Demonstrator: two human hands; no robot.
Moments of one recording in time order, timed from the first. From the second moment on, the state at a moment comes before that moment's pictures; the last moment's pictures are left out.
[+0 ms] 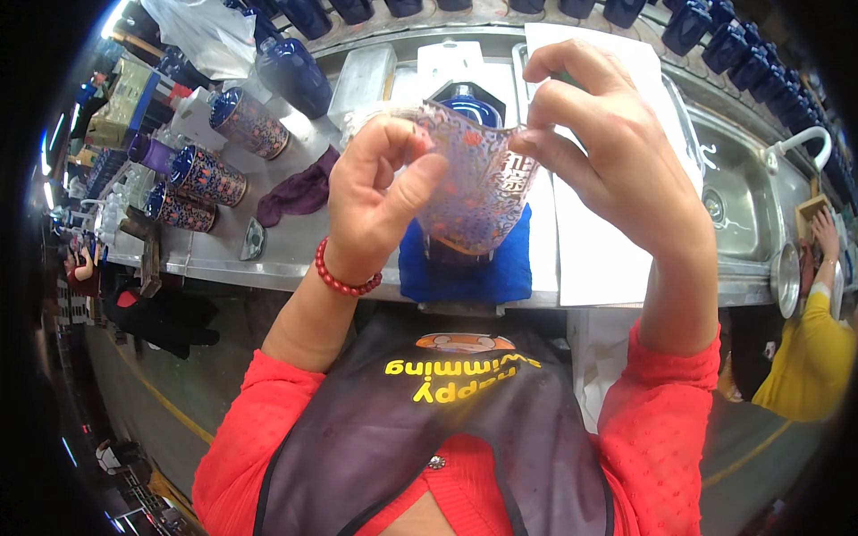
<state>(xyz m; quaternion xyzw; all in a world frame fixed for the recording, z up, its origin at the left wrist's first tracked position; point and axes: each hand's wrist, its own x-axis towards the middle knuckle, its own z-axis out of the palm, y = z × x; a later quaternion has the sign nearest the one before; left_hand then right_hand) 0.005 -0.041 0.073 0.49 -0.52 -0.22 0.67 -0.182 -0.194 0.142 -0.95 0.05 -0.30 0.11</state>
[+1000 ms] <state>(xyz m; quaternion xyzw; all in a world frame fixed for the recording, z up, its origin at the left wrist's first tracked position) 0.039 -0.061 0.019 0.59 -0.40 -0.28 0.64 -0.131 -0.239 0.069 -0.92 0.12 -0.25 0.27</state>
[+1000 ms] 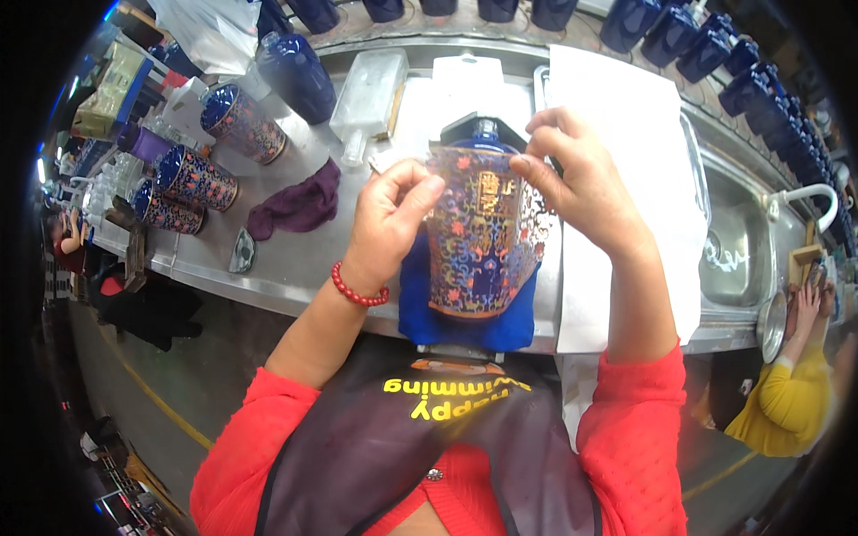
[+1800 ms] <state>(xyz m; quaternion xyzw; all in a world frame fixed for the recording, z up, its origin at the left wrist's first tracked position) 0.033 -0.018 -0.022 0.56 -0.62 -0.08 0.55 -0.161 -0.165 0.034 -0.92 0.12 -0.30 0.21</state>
